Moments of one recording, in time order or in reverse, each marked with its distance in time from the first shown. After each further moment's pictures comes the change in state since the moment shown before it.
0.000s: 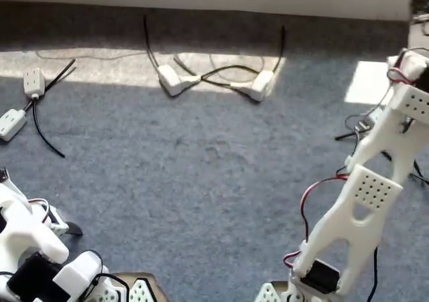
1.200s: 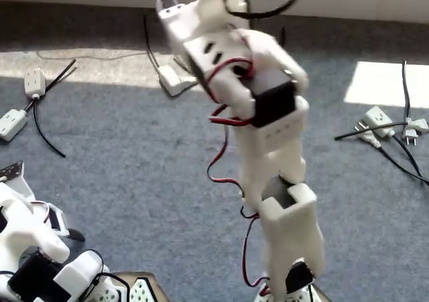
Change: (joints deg) left arm 0.3 0.0 -0.4 1.8 -12.1; right arm -51.0 -32.3 1.2 -2.6 -35.5
